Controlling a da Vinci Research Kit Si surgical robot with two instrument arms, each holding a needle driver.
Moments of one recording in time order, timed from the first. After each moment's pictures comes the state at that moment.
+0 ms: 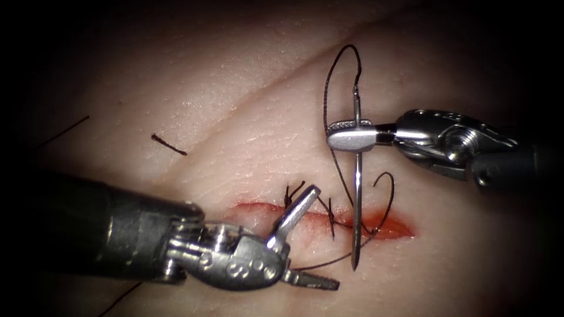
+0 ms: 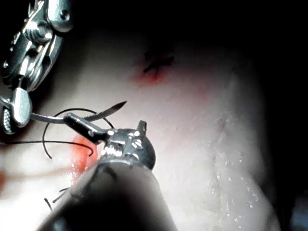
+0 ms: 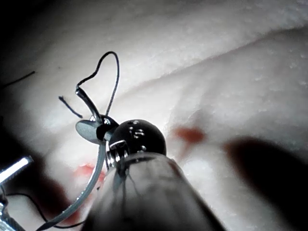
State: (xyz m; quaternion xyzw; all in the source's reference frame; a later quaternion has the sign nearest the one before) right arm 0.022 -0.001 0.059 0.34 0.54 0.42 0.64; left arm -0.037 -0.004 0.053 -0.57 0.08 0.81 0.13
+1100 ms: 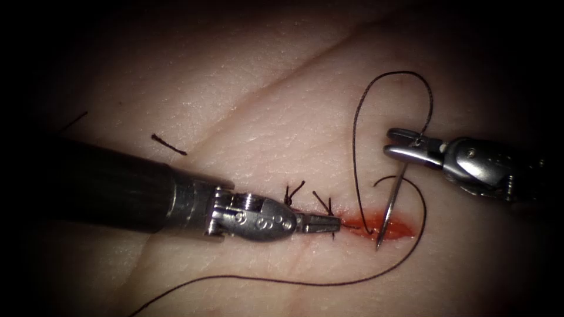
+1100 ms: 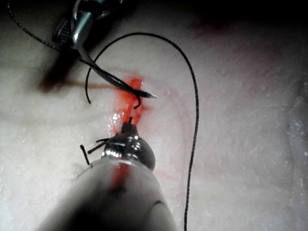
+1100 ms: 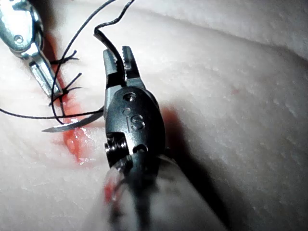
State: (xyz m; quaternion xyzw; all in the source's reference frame) right arm 0.015 -0.005 0.063 0.06 0.64 0.24 0.73; left arm -0.040 -0.003 0.069 -0.49 -0.10 0.86 0.05
